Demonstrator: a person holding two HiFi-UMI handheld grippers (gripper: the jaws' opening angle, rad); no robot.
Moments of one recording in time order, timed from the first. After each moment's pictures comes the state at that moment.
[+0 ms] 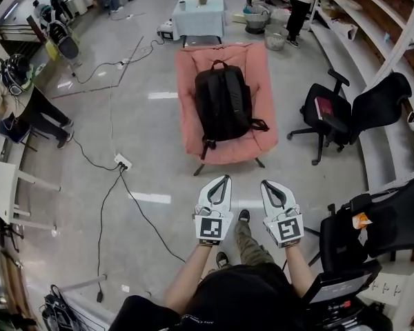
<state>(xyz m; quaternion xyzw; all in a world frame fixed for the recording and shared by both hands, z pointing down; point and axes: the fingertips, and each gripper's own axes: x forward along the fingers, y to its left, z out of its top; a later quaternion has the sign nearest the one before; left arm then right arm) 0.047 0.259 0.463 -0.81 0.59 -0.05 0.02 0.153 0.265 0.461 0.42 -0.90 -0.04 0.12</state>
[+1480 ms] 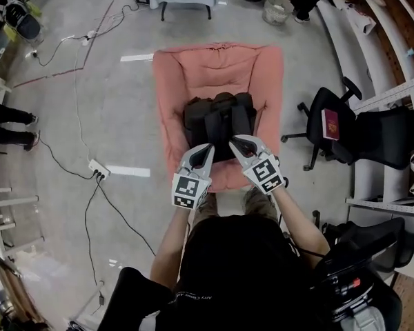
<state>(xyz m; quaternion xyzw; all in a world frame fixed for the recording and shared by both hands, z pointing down) -0.095 -0.212 0.575 -0.85 0.51 -0.07 -0.13 -0.038 -0.236 0.586 0.26 -0.93 0.01 0.26</state>
